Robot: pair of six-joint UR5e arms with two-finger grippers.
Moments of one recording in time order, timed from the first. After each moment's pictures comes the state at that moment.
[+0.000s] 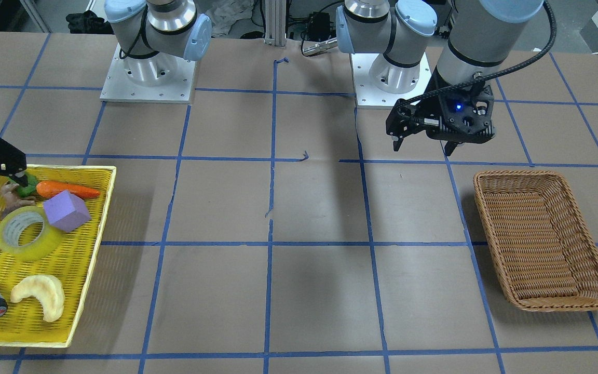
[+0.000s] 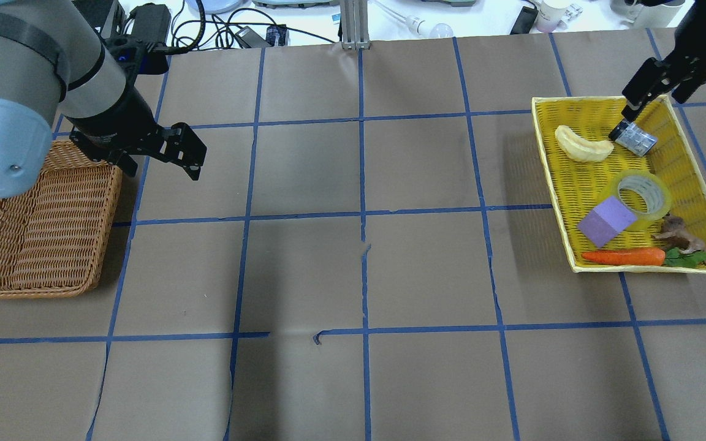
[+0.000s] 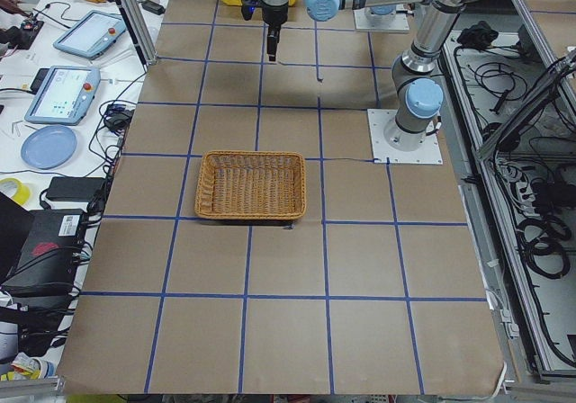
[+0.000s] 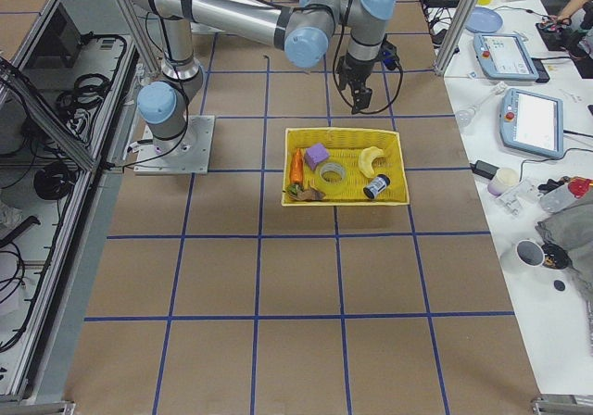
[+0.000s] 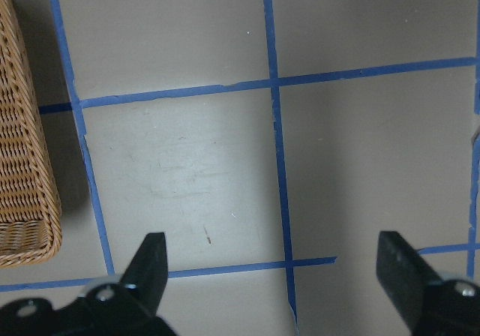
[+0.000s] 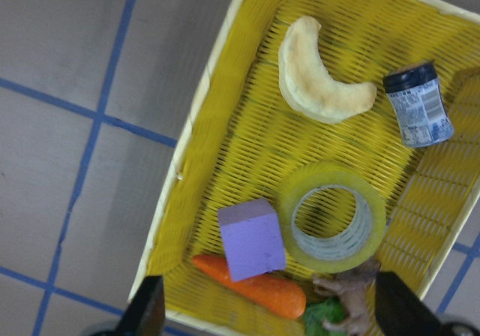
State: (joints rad) left arm -1.52 -1.54 -1.71 -1.43 1.58 0.14; right arm 1.20 -1.34 1.47 -1.64 -1.57 -0.77
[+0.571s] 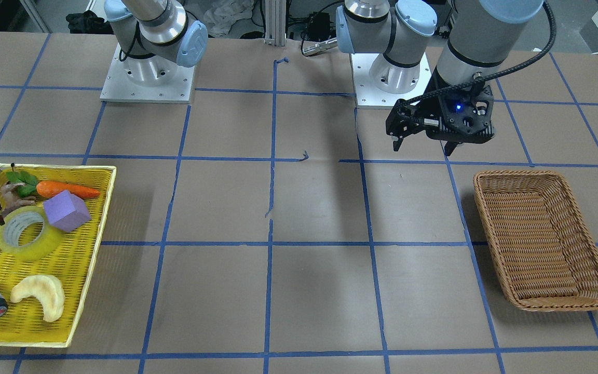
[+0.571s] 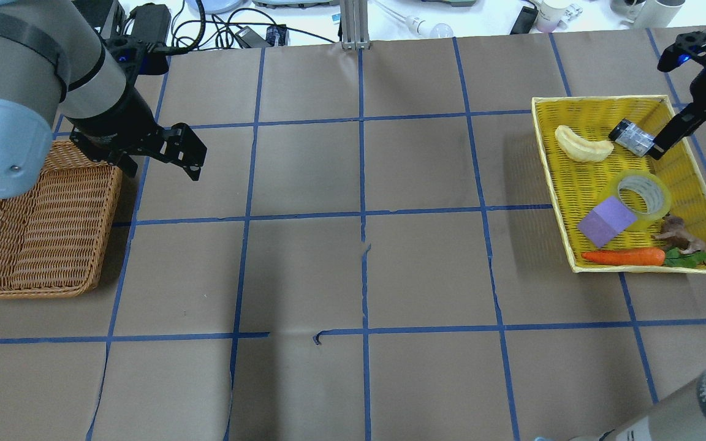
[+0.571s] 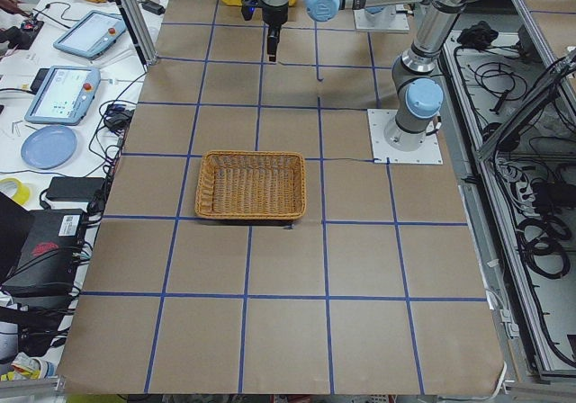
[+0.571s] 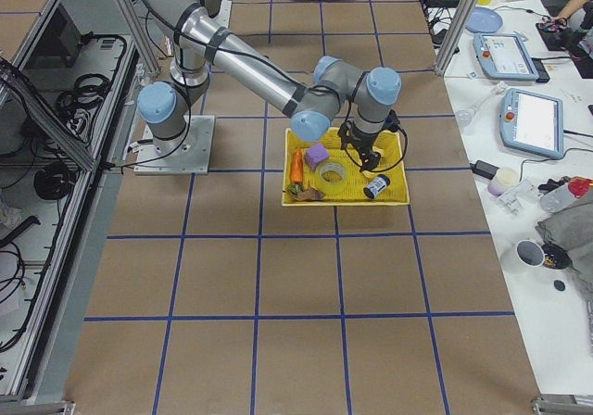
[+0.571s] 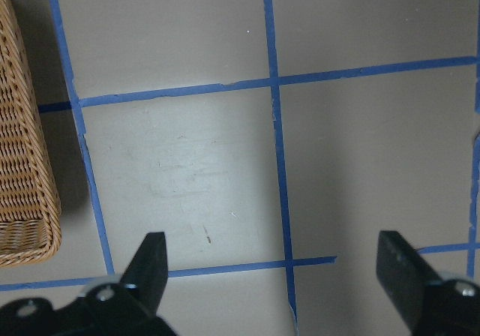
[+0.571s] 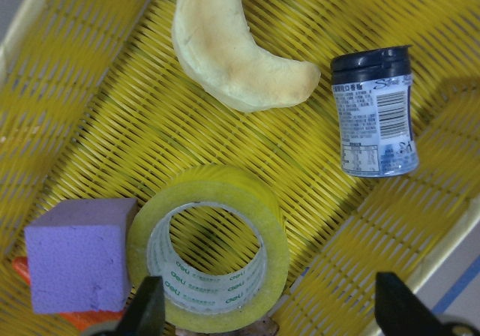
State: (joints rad) left arm -1.52 -1.54 -1.71 -1.43 1.58 0.14; right arm 1.07 -1.17 1.57 -1.89 -1.59 -1.10
